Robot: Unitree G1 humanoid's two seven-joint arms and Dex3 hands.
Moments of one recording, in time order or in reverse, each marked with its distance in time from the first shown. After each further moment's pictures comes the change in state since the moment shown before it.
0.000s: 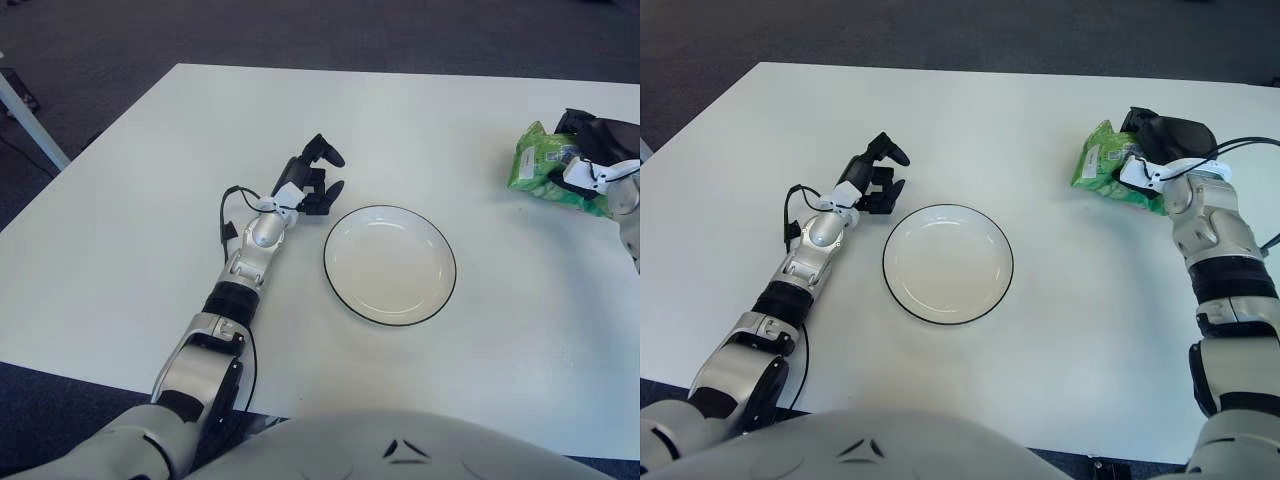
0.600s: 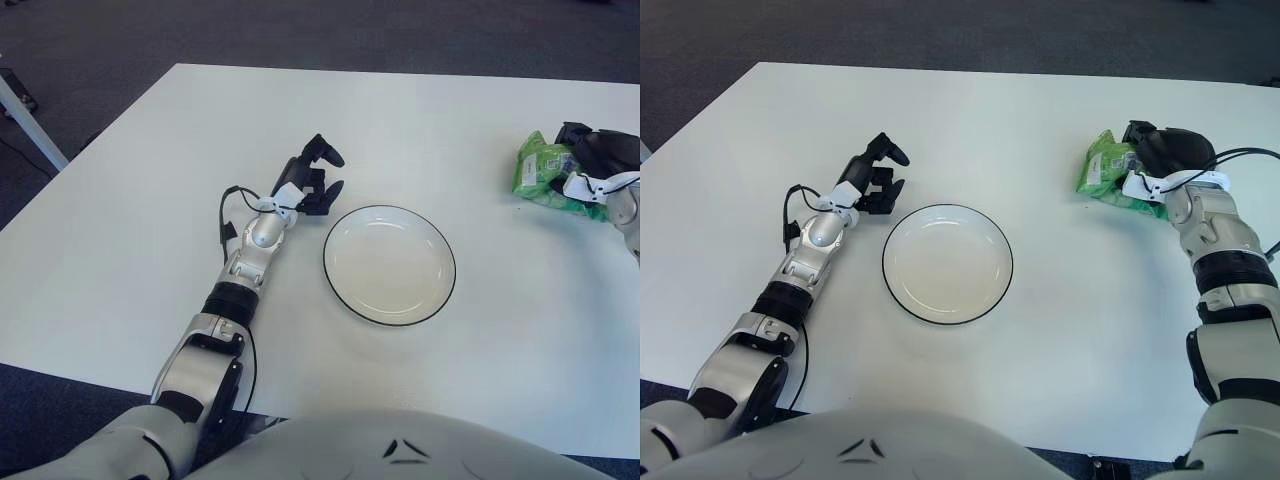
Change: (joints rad) left arm 0.005 0.000 0.002 -0.007 0.000 0.007 -0.004; right arm -0.087 -0.019 0.138 0.324 -0.094 -0.167 -0.152
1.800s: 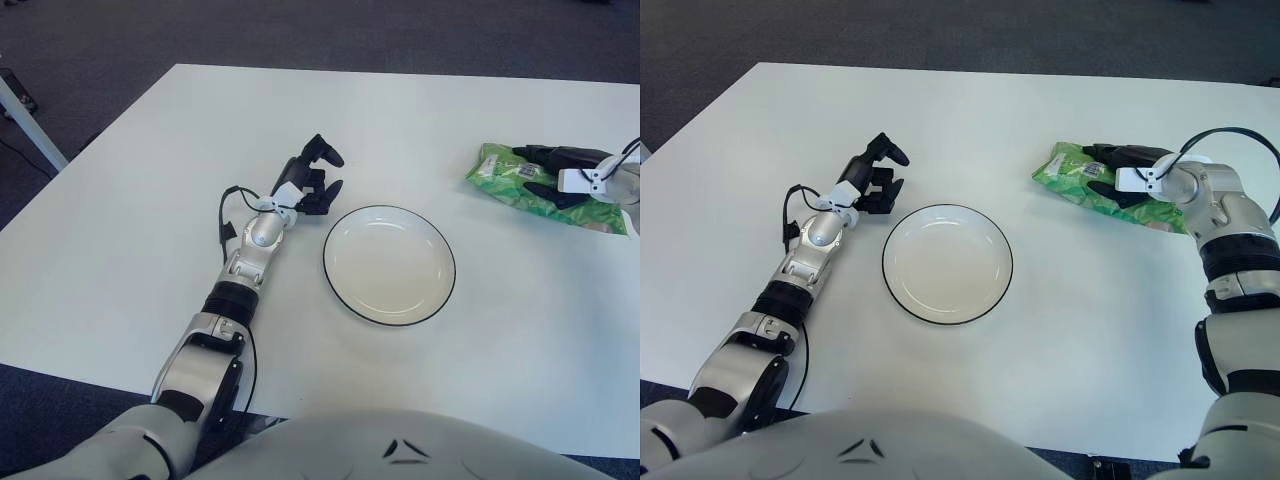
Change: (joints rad) left arm -0.004 -0.001 0.005 0.010 -0.007 0.001 -0.016; right arm -0.079 -0.043 0.063 -0.005 0.043 -0.143 0.564
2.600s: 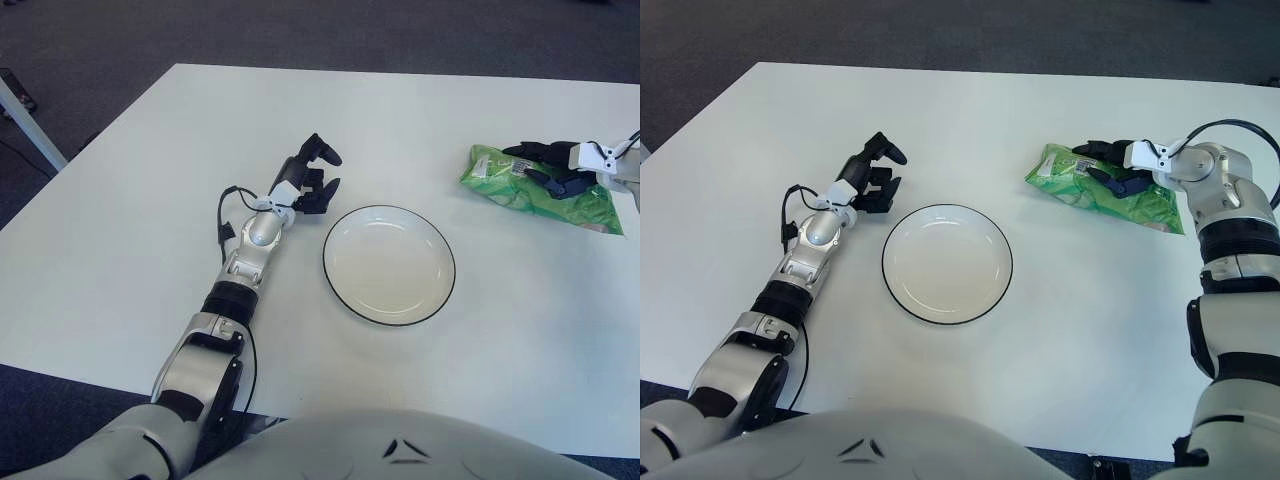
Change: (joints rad) left arm 0.001 -0.004 0.010 0.001 -0.035 0.005 -0.017; right arm -0.084 0.026 -0.062 0.043 0.209 0.025 0.391
